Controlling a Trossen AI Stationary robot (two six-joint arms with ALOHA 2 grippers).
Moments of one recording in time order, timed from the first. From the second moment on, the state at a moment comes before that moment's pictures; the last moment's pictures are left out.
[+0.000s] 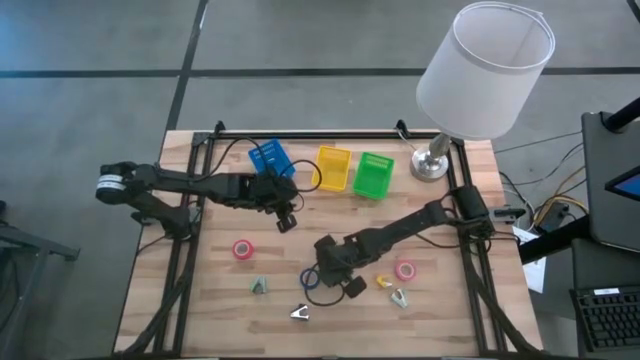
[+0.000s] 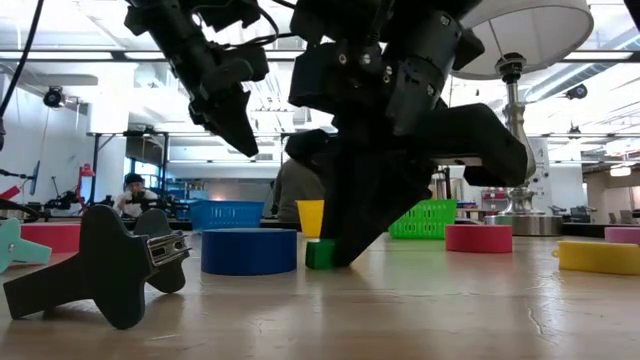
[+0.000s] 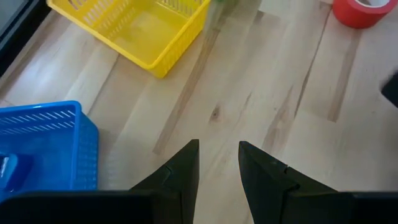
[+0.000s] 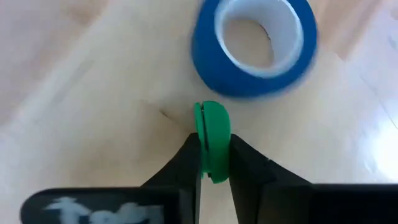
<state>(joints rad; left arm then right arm) 0.06 1.37 0.94 -0.48 -0.24 -0.26 0.25 2.08 1.36 -0.40 -0.01 -0.34</state>
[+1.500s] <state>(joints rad) -0.04 1.37 0.49 0.49 -0.22 -0.07 0.04 1.92 1.30 -0.13 0.21 -0.19</state>
